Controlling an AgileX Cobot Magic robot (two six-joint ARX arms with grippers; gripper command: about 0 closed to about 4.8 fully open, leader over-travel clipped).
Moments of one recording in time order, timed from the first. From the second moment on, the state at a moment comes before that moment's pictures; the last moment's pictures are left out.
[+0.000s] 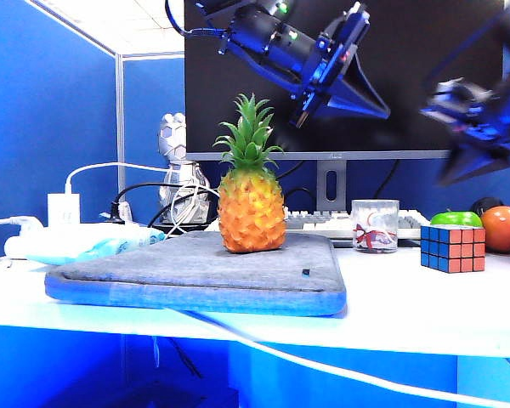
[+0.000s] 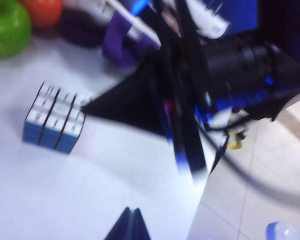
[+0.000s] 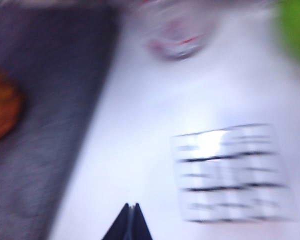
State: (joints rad) left arm -0.64 2.30 2.27 -0.64 0.74 0.00; right arm -0.03 1.66 1.19 -0.28 -0.40 0.10
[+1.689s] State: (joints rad) left arm -0.64 2.37 2.26 -0.68 0.67 0.11; right arm -0.08 1.64 1.20 -0.58 -0.18 0.03
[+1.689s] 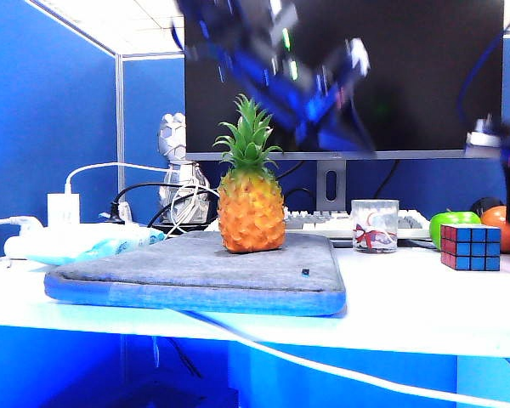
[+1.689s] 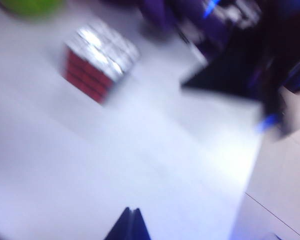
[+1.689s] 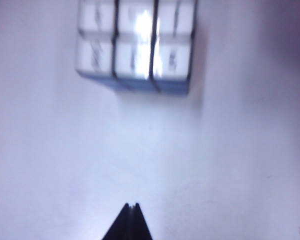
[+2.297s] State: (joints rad) left arm -0.68 2.48 2.26 -0.57 0.74 0.14; right arm -0.08 1.61 1.20 -0.53 -0.18 0.03
